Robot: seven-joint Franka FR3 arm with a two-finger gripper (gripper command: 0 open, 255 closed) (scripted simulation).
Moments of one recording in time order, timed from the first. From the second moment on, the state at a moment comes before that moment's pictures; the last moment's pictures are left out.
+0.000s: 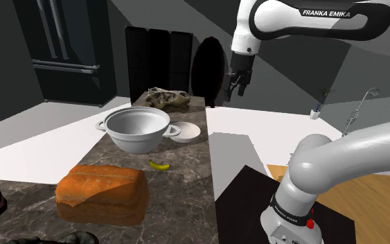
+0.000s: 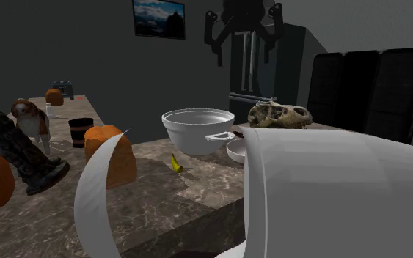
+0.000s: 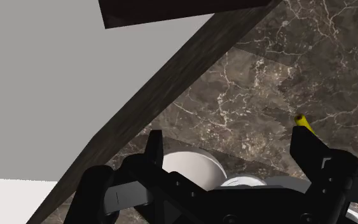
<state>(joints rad) -0.01 -0.81 0.00 -2.36 -0.06 1.59 0.09</state>
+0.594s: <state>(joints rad) 0.05 -0.64 -0.01 -2.42 -0.03 1.80 0.01</state>
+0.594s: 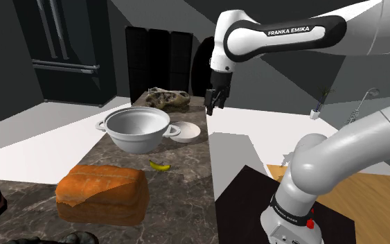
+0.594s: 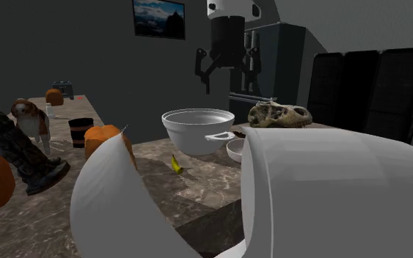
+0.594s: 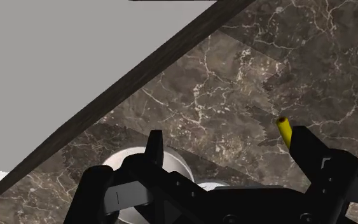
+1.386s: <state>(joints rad) 0.15 -0.25 0.01 -2.38 0.04 2.11 -0.13</state>
